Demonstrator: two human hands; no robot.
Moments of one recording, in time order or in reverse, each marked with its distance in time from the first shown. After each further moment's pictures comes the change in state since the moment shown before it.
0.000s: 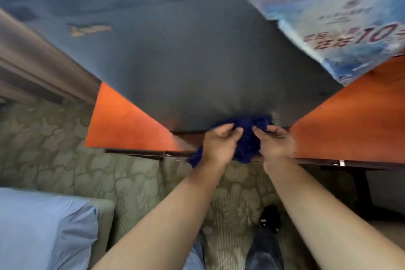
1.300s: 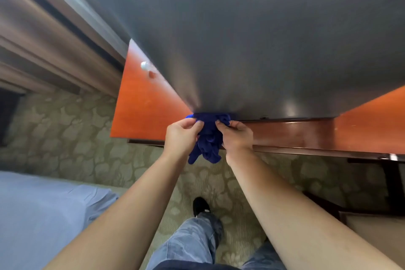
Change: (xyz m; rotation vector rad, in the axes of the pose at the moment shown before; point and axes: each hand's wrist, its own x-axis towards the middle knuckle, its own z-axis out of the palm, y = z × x) left_hand 0.044 0.000 -0.188 0.187 0.084 0.055; right_hand -0.057 0.086 0.156 0.025 -0.187 0.128
